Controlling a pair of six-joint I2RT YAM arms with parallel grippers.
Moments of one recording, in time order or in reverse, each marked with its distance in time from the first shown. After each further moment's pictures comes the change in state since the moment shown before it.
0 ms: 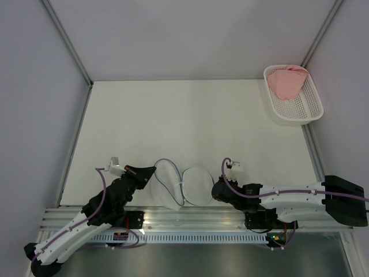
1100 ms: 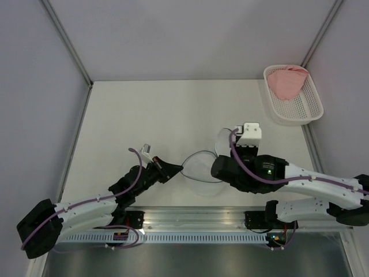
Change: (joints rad) left arm 0.000 0.818 0.001 0.915 0.382 0.166; right arm 0.013 -0.056 0.838 -0.951 0.694 -0.259
